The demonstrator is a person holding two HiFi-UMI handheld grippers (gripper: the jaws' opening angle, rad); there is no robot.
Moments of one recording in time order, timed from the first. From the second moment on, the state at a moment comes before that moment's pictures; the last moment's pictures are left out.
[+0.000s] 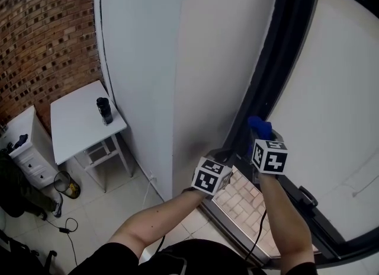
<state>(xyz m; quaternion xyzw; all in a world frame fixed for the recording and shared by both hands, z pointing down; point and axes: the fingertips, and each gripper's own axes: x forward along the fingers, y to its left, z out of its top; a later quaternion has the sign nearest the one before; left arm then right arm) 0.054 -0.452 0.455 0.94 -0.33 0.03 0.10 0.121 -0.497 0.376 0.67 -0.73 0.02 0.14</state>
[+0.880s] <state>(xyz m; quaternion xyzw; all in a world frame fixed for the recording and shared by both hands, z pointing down) 0.081 -0.452 0.394 0.95 -0.31 0.02 0.06 0.119 -0.496 0.304 0.65 -0.75 0.00 0.13</state>
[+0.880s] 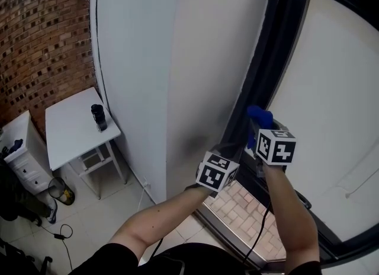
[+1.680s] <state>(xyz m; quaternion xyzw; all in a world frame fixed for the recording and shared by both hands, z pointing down) 0.105 -0.445 0.328 0.96 -0.28 0.00 0.04 0.115 -0.495 0.237 0.64 -0.76 -0.04 0.13</state>
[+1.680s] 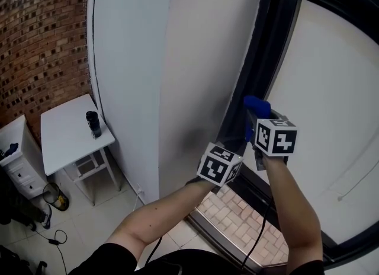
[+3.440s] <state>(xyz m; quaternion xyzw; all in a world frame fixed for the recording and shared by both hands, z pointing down) 0.114 -0.453 0.216 0.96 -0.29 -0.03 -0.01 0.115 -0.497 0.098 0.64 -0.76 -0.10 0.11</state>
